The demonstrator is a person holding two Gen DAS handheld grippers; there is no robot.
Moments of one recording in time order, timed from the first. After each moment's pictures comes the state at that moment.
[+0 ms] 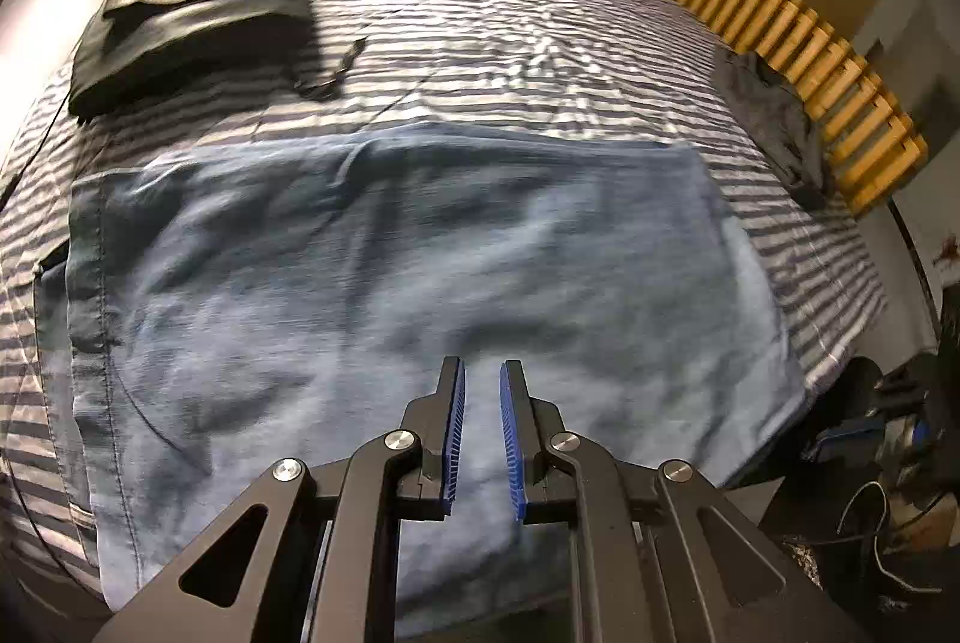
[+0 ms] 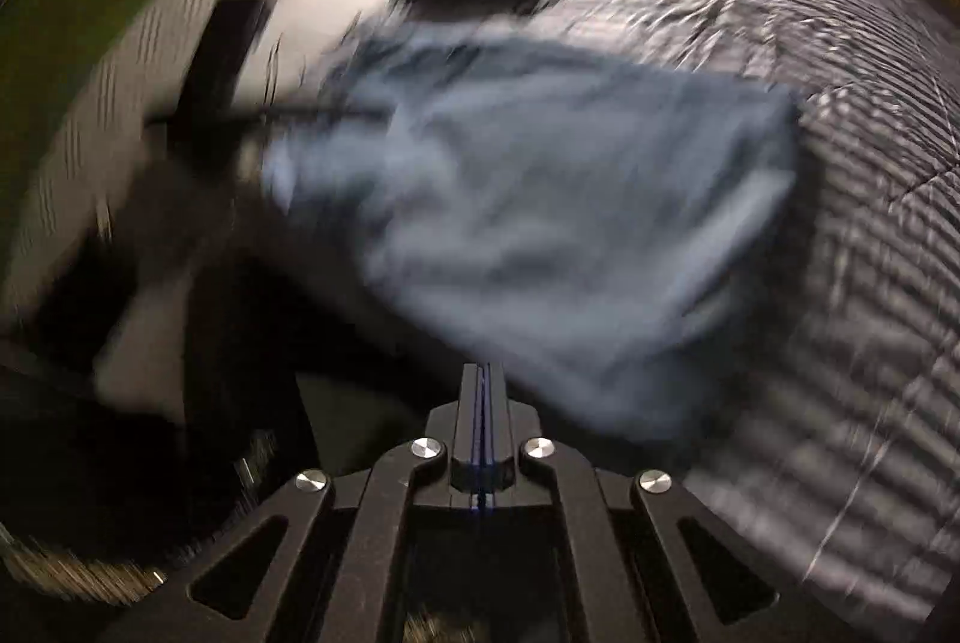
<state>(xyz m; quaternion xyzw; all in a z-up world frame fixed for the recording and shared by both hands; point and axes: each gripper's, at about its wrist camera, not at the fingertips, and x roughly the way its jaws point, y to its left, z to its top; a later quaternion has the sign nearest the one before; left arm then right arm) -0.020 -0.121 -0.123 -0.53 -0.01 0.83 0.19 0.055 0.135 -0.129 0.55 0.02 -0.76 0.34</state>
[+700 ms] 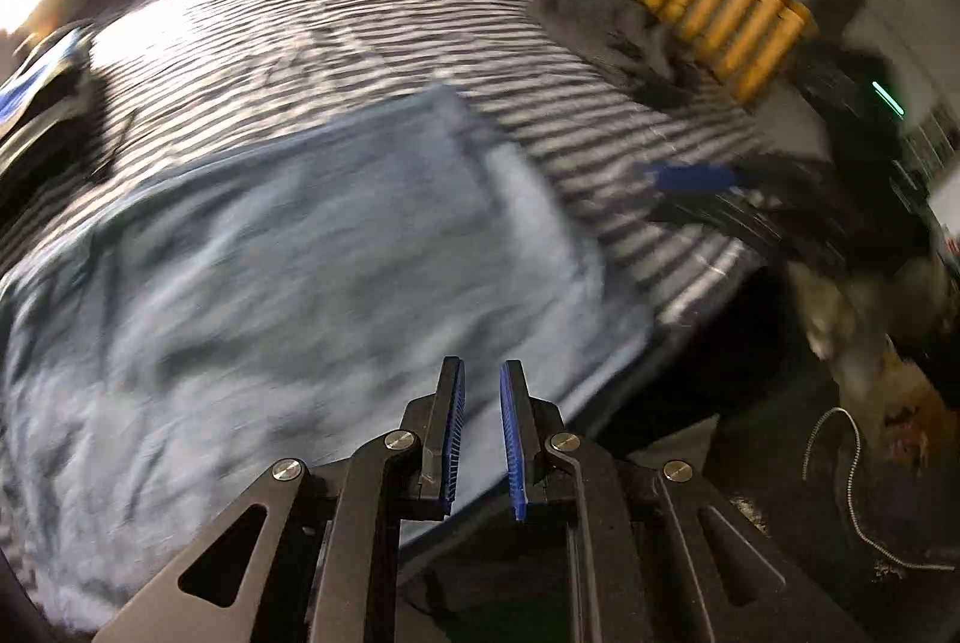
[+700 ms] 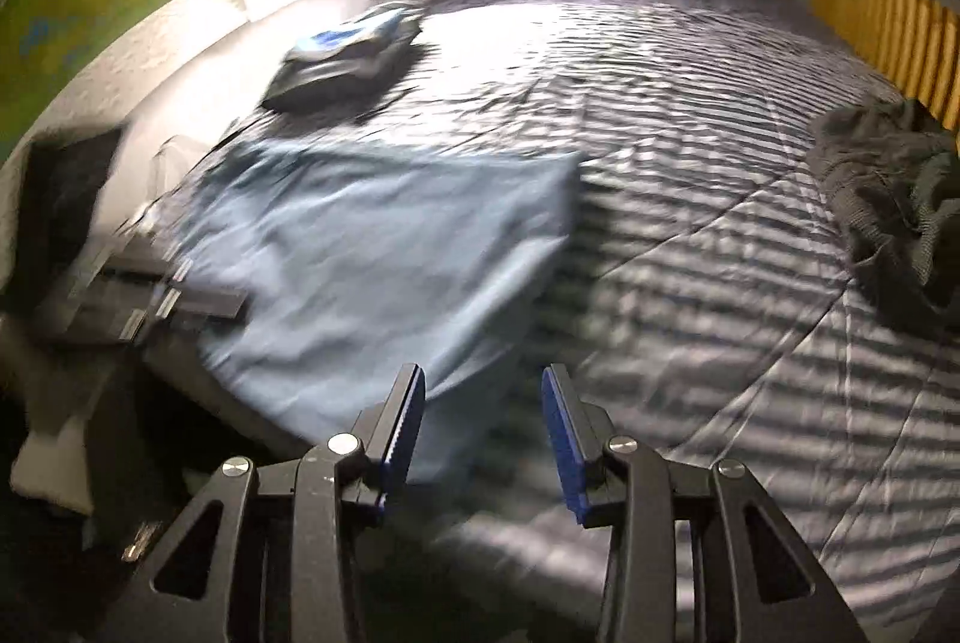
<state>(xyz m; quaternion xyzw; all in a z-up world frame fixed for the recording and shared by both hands) 0.040 0.029 -0.121 -0.51 0.08 0.79 0.34 0.014 0.214 -0.126 0.46 -0.03 -0.87 0.19</state>
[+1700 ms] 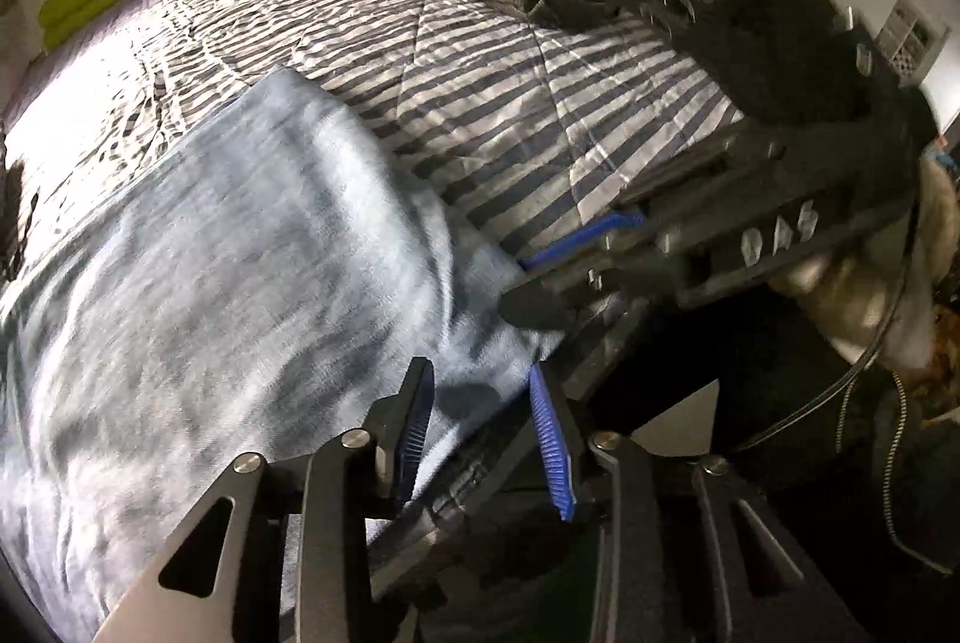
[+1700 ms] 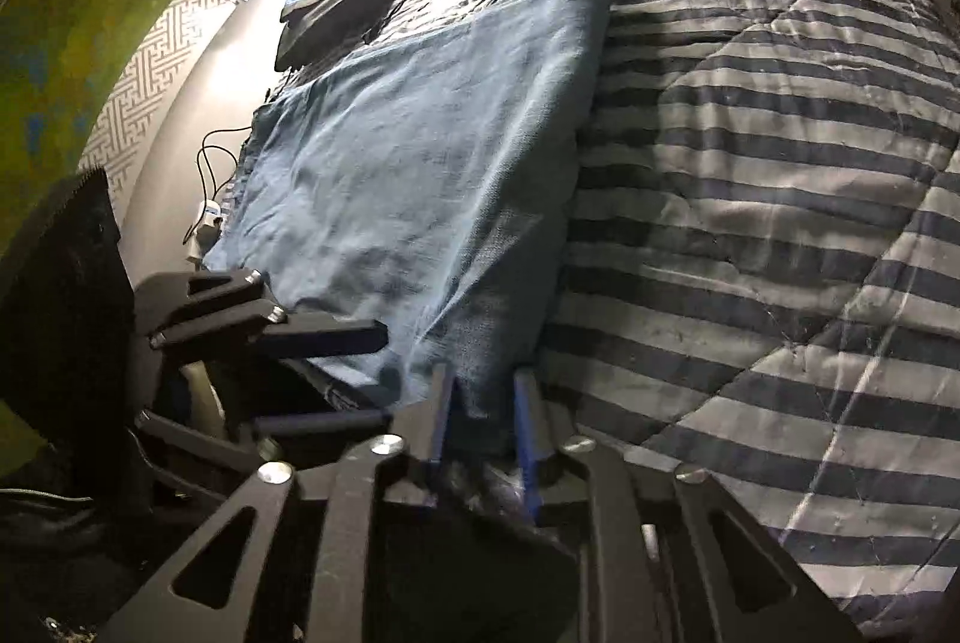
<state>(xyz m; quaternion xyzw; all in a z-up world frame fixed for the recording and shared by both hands) 0.064 0.117 -0.165 -0.50 0.17 0.77 0.37 0.003 0.221 -0.192 0.58 -0.18 -0.75 0.28</state>
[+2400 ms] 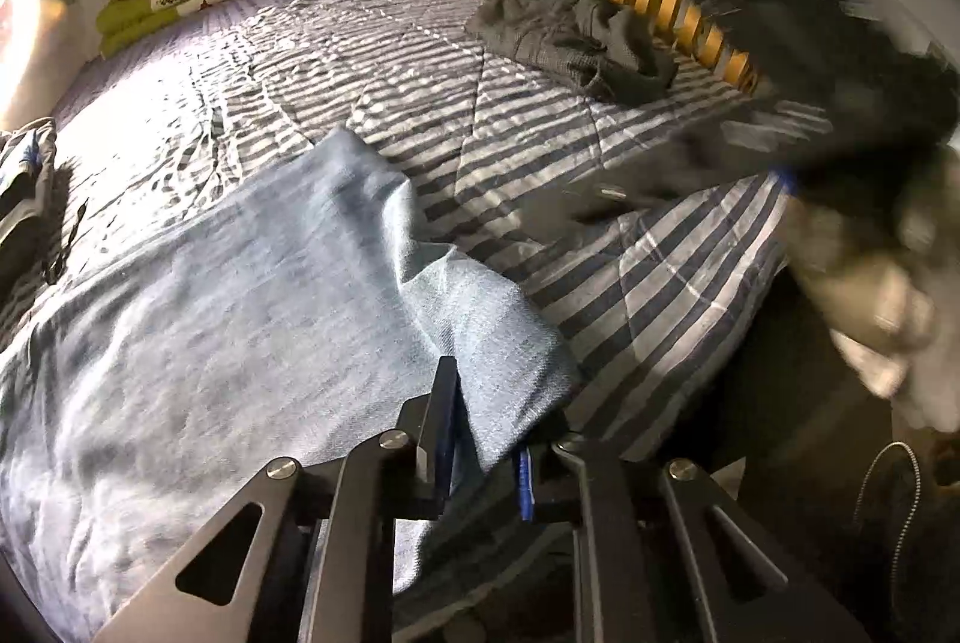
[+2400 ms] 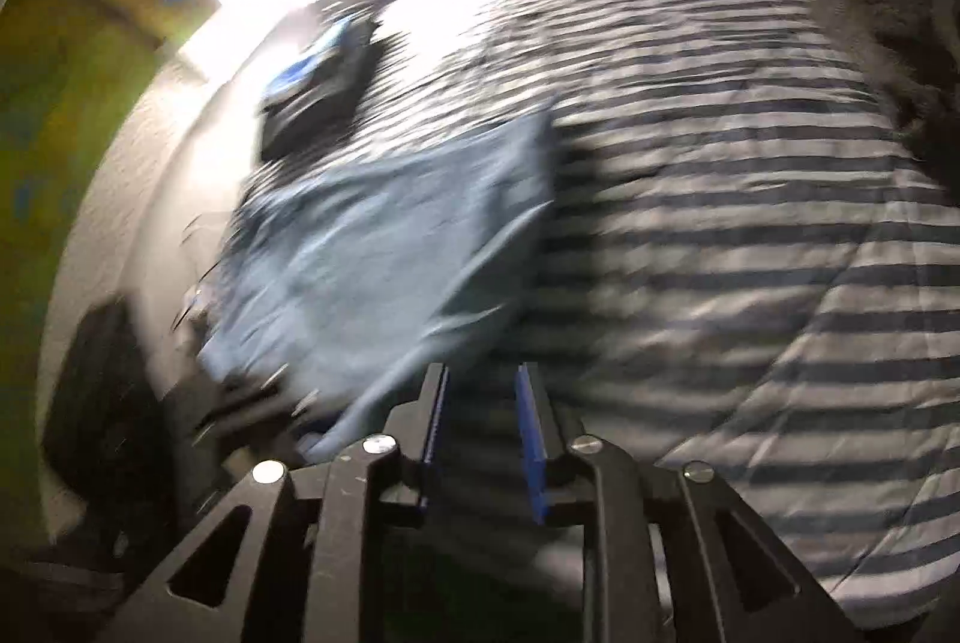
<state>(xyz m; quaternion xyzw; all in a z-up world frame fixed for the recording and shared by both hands) 0.048 0.119 -0.153 -0.45 0.13 0.82 0.33 -0.022 0.256 -0.154 0.53 -0.21 -0.80 0.19</state>
